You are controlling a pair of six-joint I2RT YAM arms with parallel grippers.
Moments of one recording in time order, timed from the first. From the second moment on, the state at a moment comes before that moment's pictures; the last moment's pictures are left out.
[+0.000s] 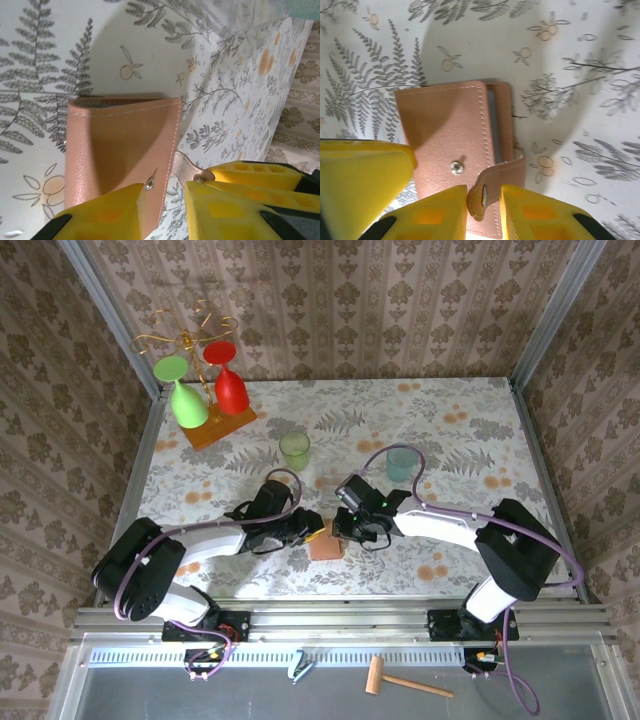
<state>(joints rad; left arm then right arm) -0.72 1.43 0.53 0.12 0.47 -1.15 0.81 1.59 0.91 -0.41 -0.10 0.96</state>
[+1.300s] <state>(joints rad) -0.68 1.31 0.61 -0.07 0.38 -1.08 0.78 1.51 0.88 -0.39 -0.08 0.90</state>
